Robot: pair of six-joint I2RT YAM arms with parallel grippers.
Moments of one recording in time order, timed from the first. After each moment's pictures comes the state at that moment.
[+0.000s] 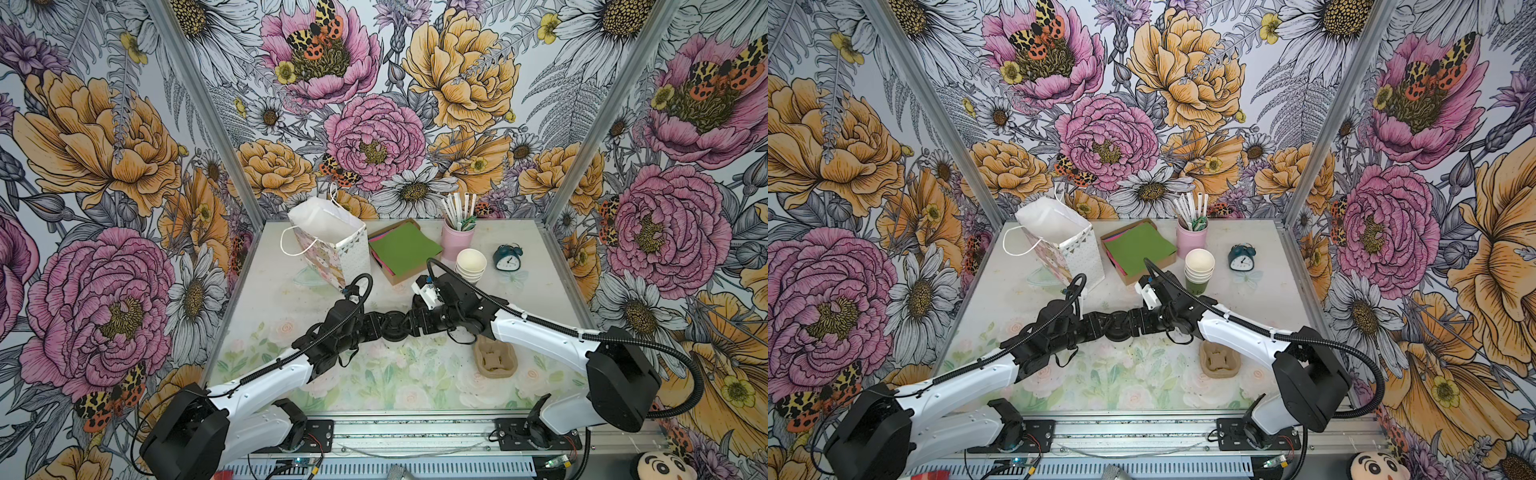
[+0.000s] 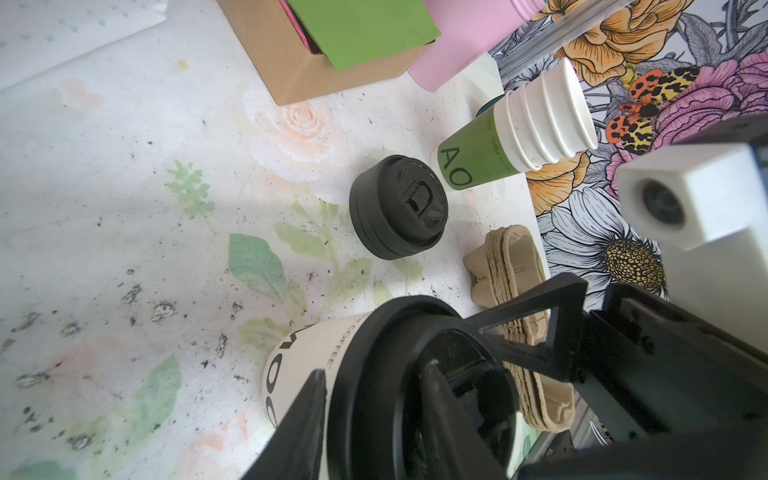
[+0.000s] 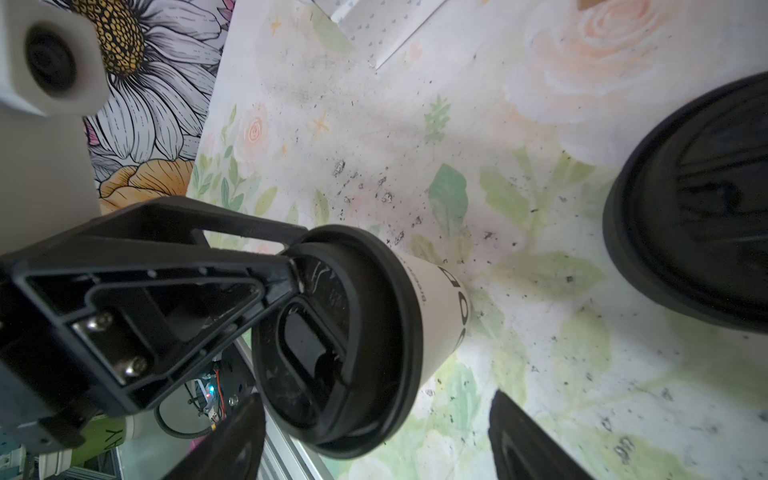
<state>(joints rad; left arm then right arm) -0.67 1.11 0.47 0.06 0.09 -0.82 0.74 1.48 0.95 -0.34 -0.41 0.49</state>
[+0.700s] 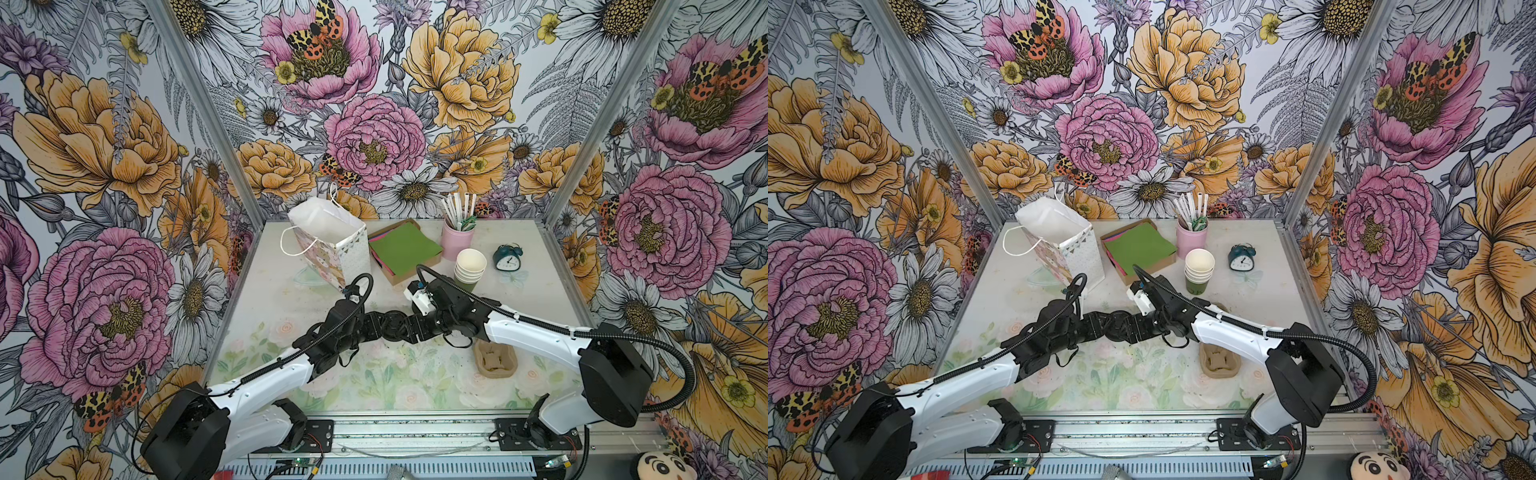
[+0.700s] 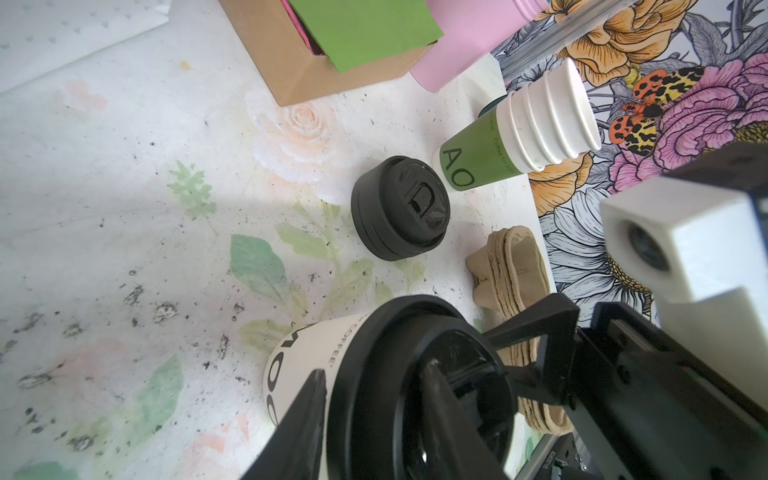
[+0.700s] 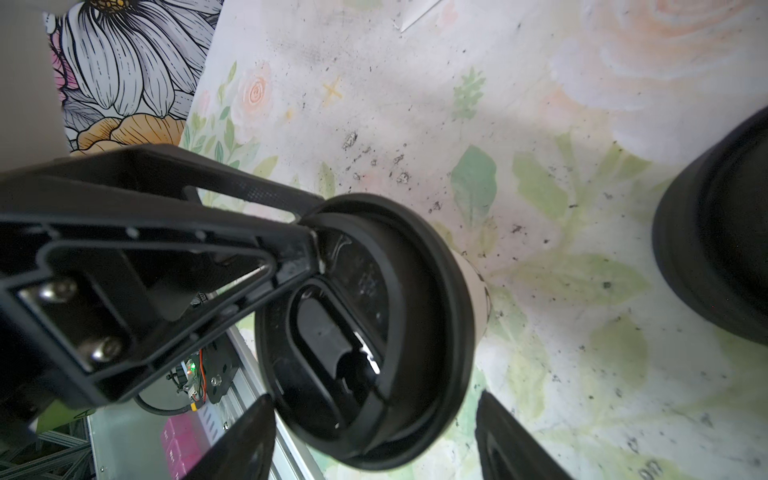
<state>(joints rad) -0.67 1.11 0.48 0.06 0.09 -0.82 0.76 1.51 0.94 -0.32 -0.42 0.44</state>
